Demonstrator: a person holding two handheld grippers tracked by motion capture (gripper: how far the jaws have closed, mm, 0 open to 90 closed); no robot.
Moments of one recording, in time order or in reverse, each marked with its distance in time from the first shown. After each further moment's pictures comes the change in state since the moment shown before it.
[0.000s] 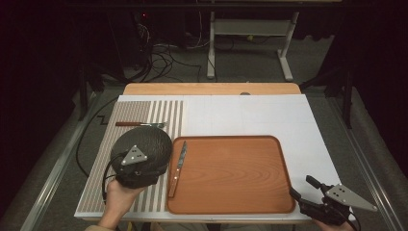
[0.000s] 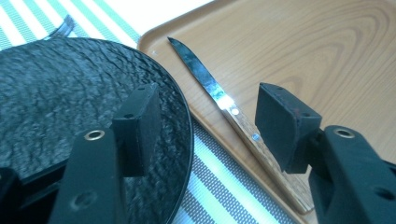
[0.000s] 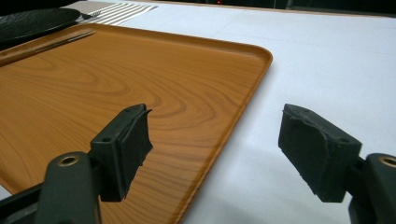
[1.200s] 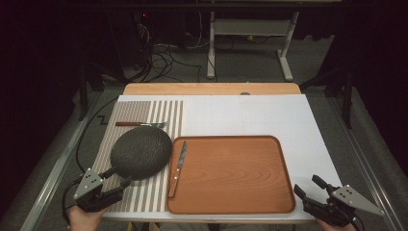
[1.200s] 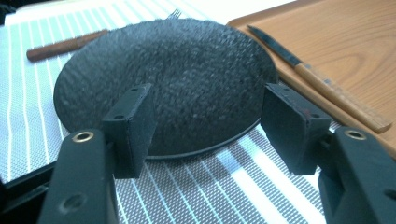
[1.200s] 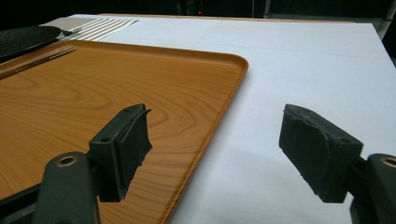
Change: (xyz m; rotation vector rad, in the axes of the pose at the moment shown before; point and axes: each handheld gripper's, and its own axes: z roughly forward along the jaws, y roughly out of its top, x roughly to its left) left arm 0.039 -0.087 -0.077 -0.293 0.122 -0.094; right arm 0.000 0.001 -0.005 -0.038 -0.024 0.030
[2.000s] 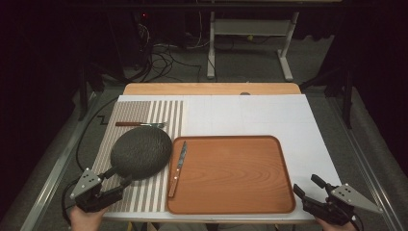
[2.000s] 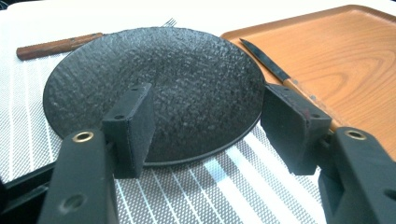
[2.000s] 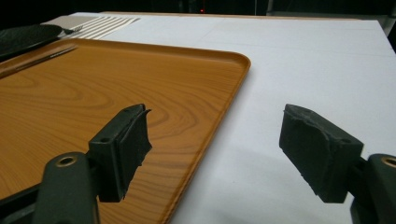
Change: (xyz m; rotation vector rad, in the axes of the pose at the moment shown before) left arm 0.011 -0.033 0.000 0.020 0.039 -0.053; right arm -0.004 -0.002 -0.006 -0.017 -0.061 0.034
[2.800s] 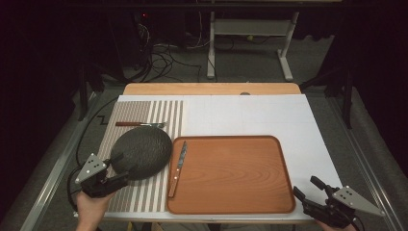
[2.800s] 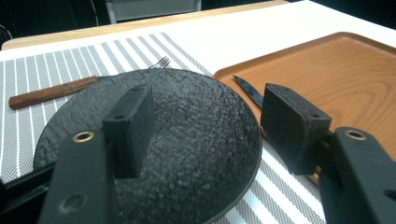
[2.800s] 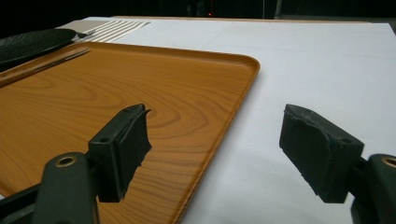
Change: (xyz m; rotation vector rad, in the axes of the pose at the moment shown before) left arm -0.009 0.024 -0.002 -0.077 -0.036 0.000; right arm 0.005 0.001 0.003 0.005 0.048 -0.027
